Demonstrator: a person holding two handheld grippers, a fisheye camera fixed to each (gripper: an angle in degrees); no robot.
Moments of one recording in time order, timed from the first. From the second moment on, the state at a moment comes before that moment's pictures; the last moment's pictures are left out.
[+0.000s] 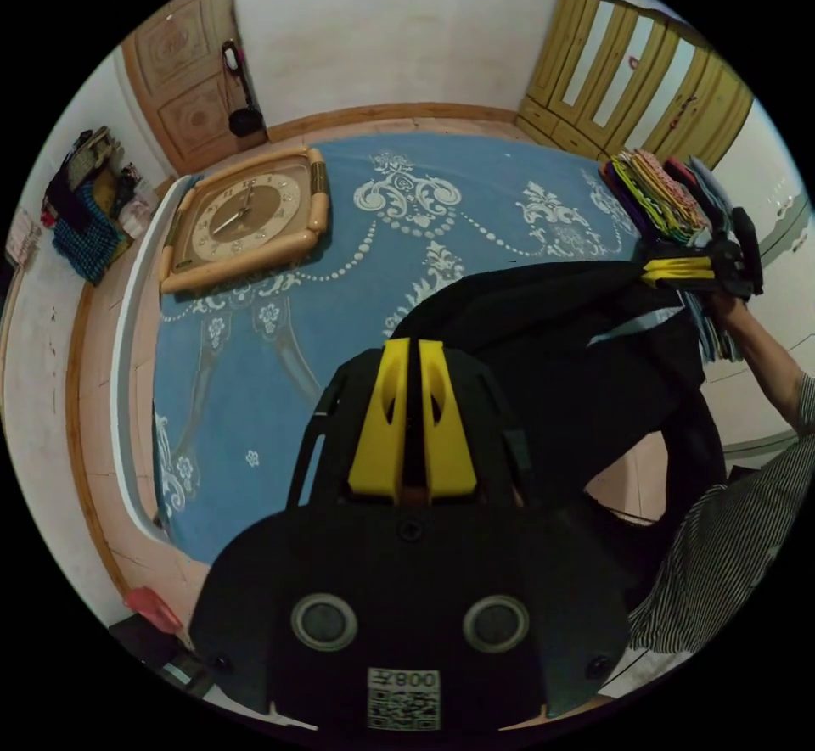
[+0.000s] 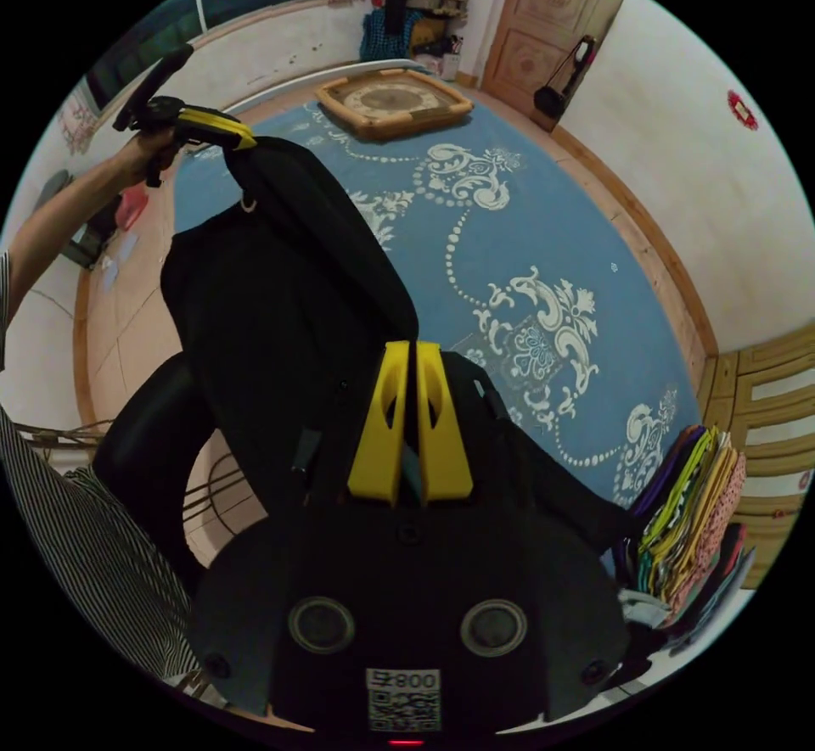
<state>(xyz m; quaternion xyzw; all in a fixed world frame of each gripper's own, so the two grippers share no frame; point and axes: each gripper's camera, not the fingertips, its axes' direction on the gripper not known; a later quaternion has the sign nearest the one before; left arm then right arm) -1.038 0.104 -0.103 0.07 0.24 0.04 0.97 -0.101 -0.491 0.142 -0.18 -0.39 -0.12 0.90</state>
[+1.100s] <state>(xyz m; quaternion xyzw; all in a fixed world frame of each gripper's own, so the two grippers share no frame) -1.026 0.372 0.016 0.00 0.27 0.00 0.96 -0.208 -0.337 -0.039 -0.23 -0.43 -0.21 0.84</state>
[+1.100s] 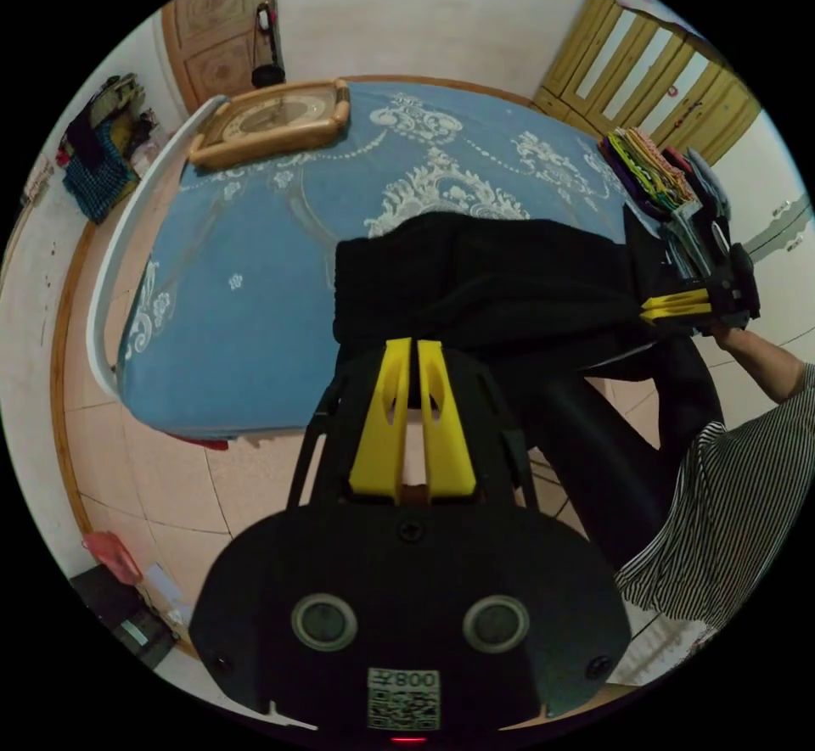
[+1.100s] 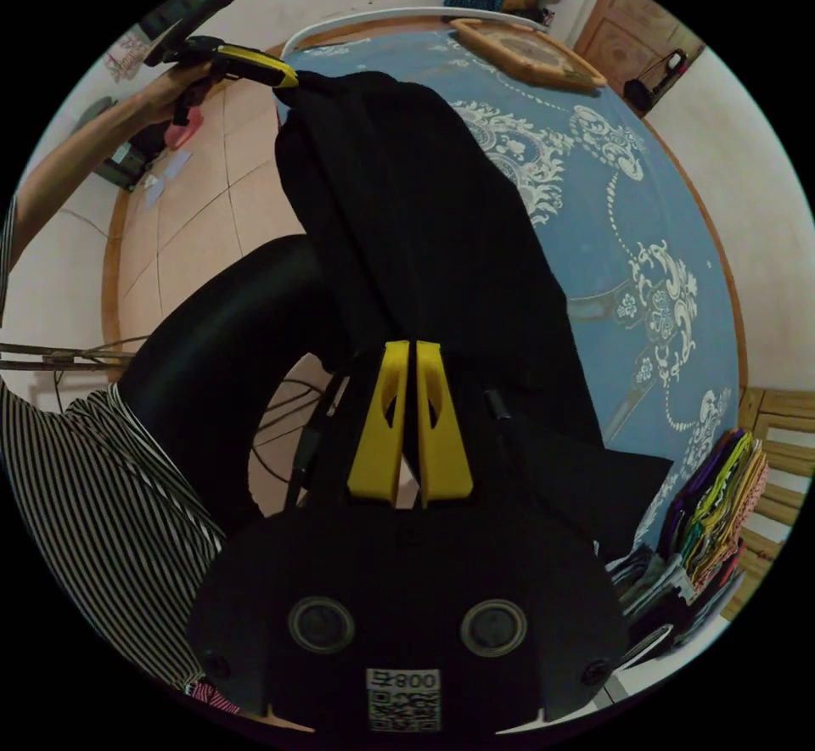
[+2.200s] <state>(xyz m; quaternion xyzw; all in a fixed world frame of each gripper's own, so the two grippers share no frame) -0.825 0.416 0.159 0.11 0.44 -0.14 0.88 0.035 -0.191 0.017 -0.28 -0.55 0.04 0.79</state>
